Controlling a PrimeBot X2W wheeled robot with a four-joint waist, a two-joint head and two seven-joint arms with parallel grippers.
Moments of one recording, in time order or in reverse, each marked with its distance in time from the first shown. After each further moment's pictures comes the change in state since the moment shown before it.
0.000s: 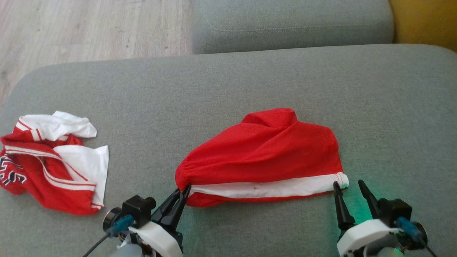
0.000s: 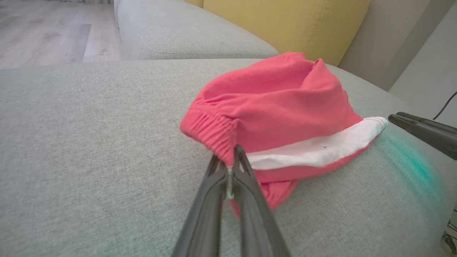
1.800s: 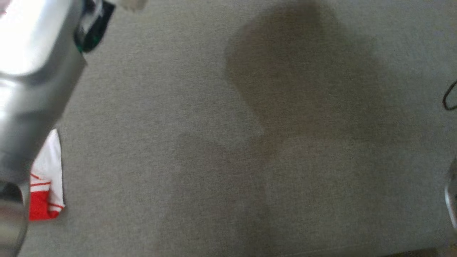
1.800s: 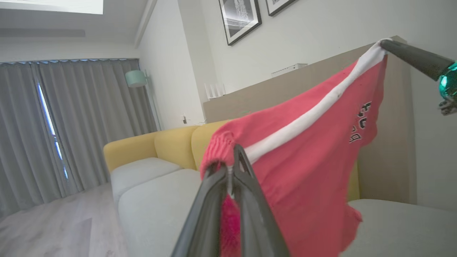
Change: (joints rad) left arm -1.040 0.055 0.000 0.034 0.002 -0.037 -0.008; right arm -1.090 -0.189 -0.028 -0.140 0.034 0.000 0.001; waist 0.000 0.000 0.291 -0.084
